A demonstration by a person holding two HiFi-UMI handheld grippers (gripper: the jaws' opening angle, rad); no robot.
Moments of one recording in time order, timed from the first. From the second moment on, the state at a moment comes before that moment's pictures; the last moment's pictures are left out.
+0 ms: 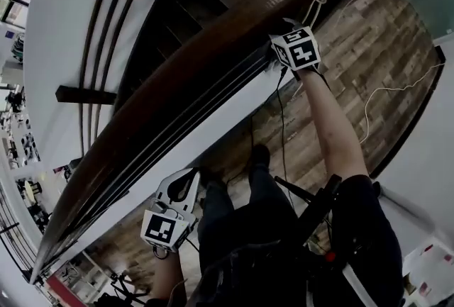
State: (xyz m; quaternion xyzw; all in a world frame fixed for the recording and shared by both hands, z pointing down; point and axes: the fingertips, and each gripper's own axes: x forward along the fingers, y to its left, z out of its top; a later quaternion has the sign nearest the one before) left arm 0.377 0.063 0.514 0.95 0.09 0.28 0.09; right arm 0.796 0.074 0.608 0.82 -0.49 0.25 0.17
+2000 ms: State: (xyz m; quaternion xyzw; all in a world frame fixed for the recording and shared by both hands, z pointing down) left arm 0.101 0.119 0.370 0.99 -0.04 0.16 0.05; right arm 0.145 0.158 0.355 0.40 -0.90 0.16 -0.11
